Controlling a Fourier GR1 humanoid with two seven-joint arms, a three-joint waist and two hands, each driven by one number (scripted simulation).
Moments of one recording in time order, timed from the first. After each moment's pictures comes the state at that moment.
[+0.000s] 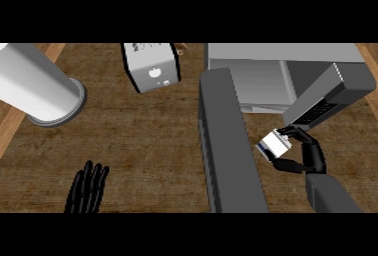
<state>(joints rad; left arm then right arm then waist) 0.44 0.26 -0.46 -1.94 0.21 0.25 -0.49 -0.49 -0.22 -0.33 -0.25 0.19 -0.12 -1.05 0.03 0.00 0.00</state>
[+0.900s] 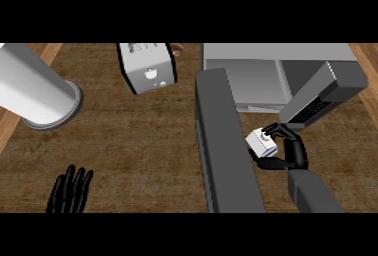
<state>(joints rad) 0.50 0.29 -0.38 -1.95 0.27 0.18 -0.51 -0.49 -0.12 -0.31 -0.34 0.16 -0.08 -1.08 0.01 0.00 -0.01</state>
